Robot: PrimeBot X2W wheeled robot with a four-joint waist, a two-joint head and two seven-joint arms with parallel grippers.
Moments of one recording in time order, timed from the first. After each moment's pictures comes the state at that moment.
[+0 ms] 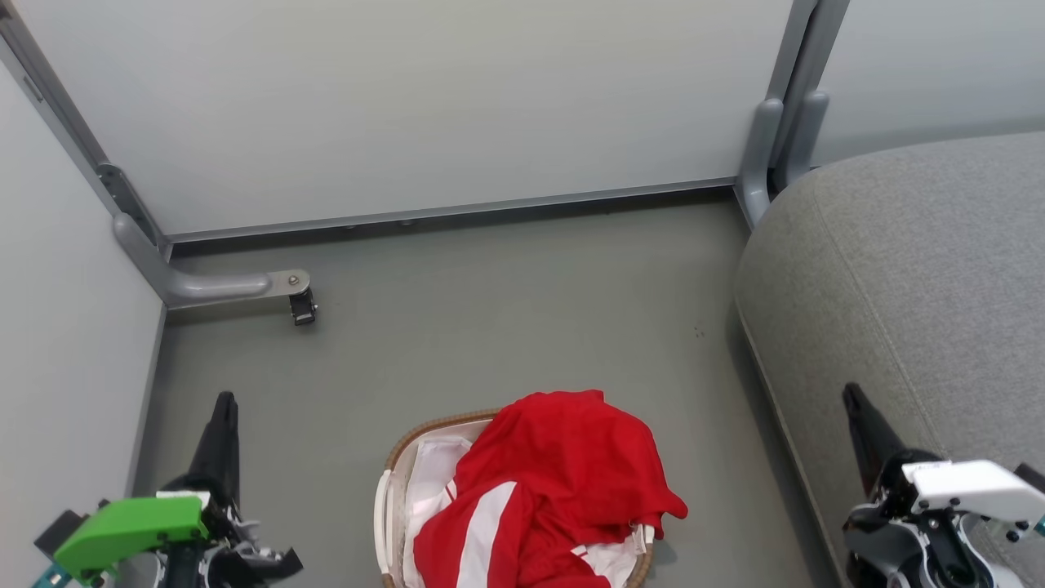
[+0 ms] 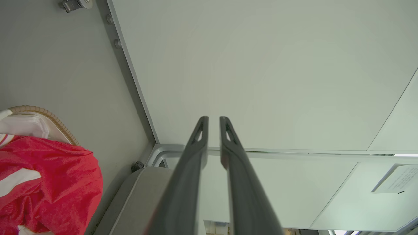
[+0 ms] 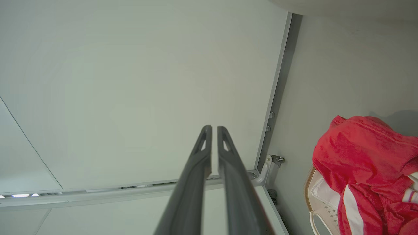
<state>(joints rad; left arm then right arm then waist) -0.10 0.04 0.11 0.26 -1.61 -0.13 0.11 -0.09 -0.04 -0.11 0.26 1.61 0.13 0.11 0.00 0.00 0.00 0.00</state>
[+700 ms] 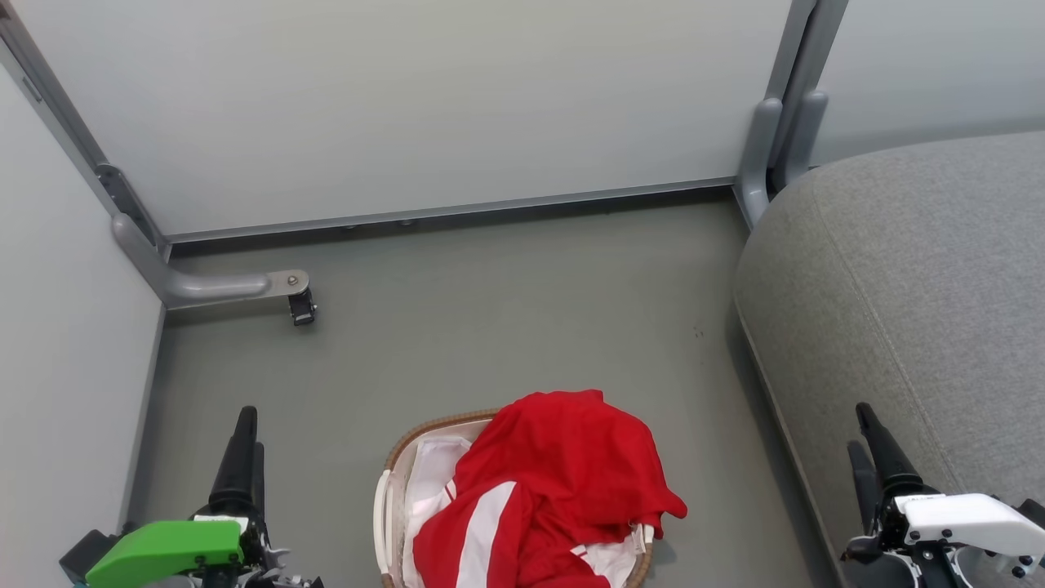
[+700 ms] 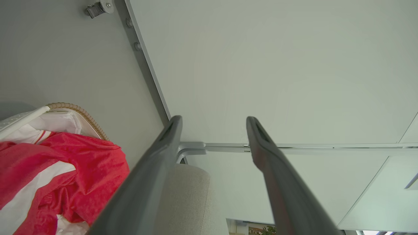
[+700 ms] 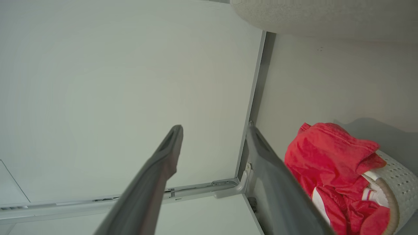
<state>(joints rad) -0.03 0.04 0.04 0.26 -1.54 -0.13 0.03 -0.03 -0.03 -0.10 0.28 1.54 0.13 0.04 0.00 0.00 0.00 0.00</state>
